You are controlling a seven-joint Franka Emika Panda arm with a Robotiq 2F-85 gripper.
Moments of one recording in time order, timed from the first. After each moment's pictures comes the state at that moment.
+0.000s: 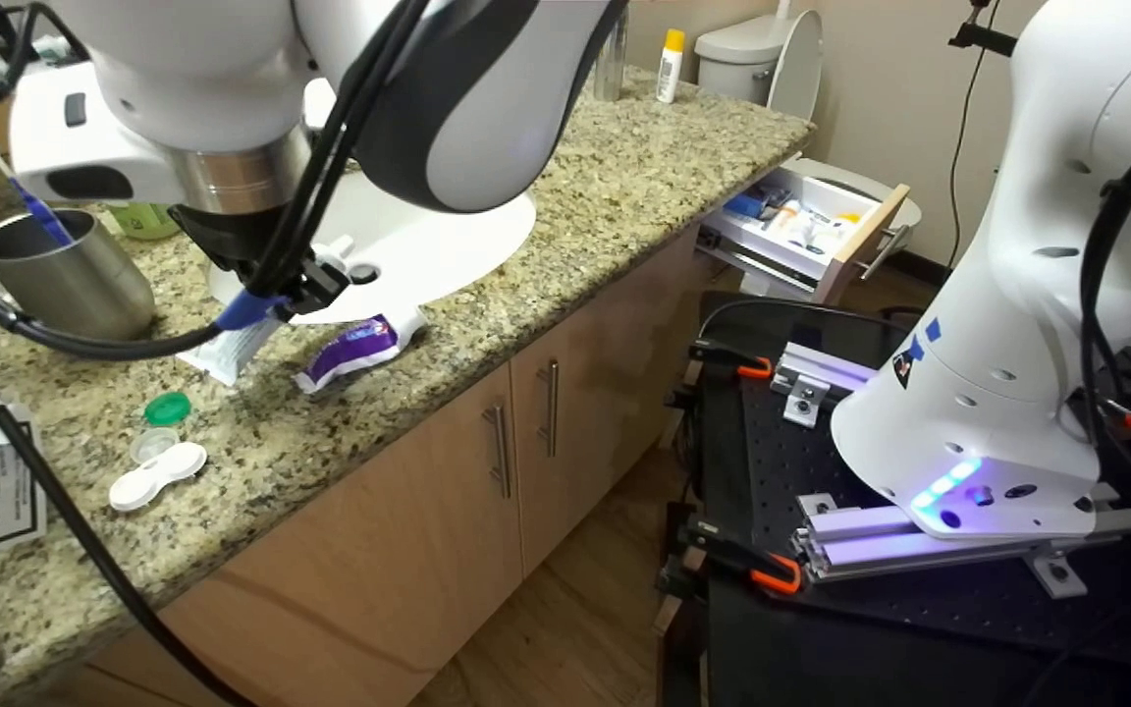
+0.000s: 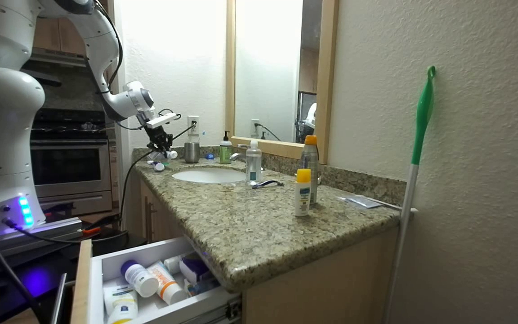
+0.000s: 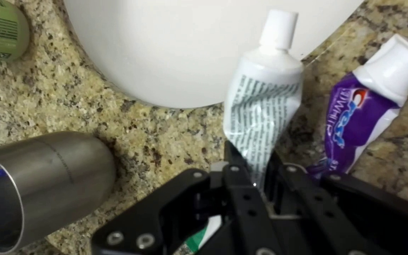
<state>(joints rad) 0.11 0.23 0.00 -2.27 -0.77 2.74 -0.59</state>
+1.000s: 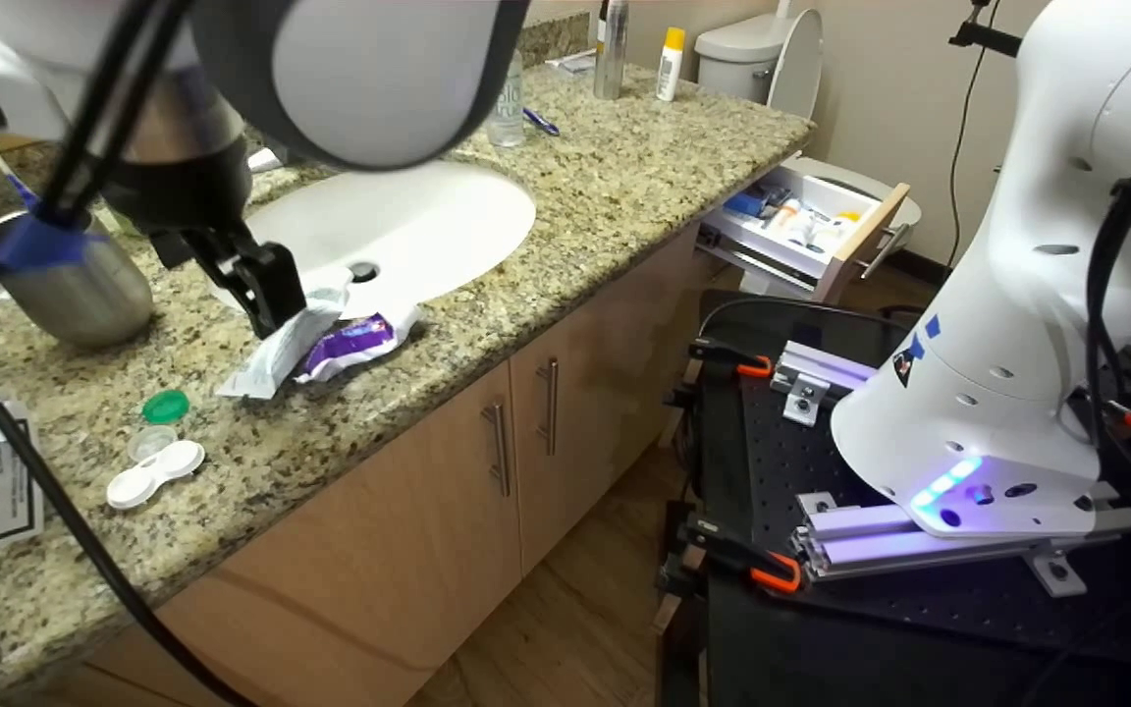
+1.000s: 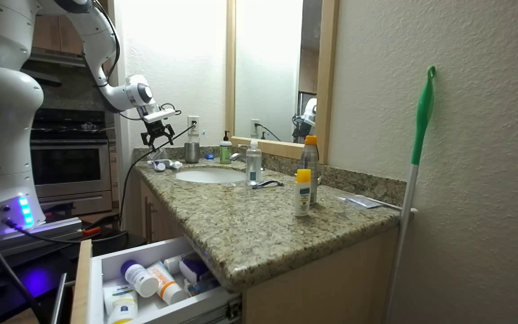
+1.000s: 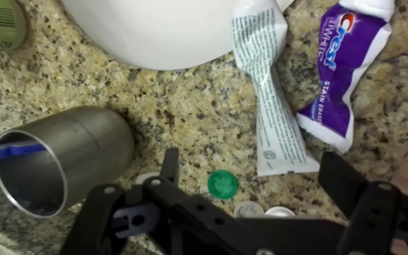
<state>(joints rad) 0.07 0.20 0.09 -2.22 -0.51 2.68 -0.67</state>
